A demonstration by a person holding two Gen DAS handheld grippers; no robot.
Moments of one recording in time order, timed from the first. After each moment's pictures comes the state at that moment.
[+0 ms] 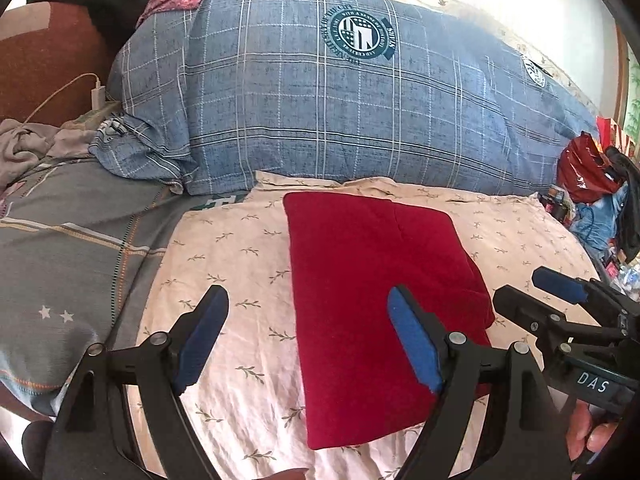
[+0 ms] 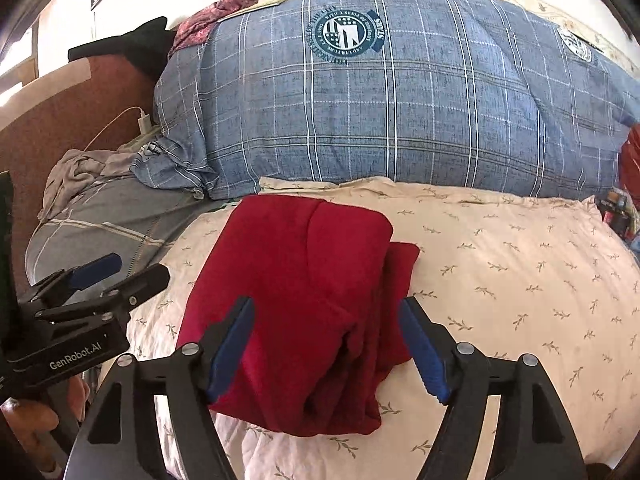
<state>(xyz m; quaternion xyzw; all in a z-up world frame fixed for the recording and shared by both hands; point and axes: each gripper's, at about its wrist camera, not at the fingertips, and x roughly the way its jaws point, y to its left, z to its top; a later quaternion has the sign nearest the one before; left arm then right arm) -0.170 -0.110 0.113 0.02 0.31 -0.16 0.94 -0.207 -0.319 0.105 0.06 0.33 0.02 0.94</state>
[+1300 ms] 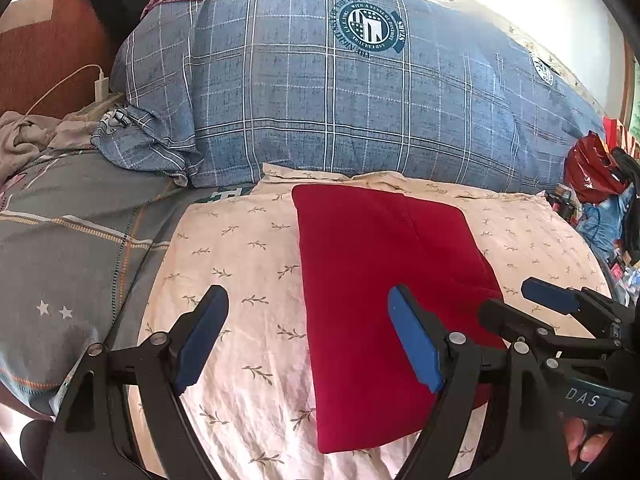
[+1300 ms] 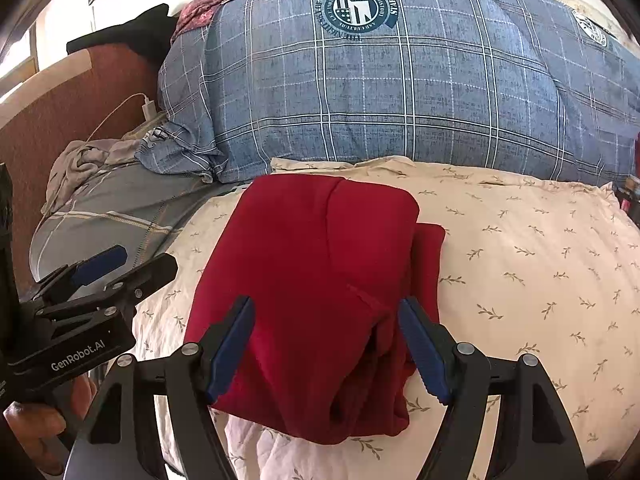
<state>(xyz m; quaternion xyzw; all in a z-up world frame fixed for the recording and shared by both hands) -0.162 -0.107 0.105 0.01 0.33 -0.15 0.93 -0.193 -0.307 0.092 0.07 0.36 0.04 0.93</state>
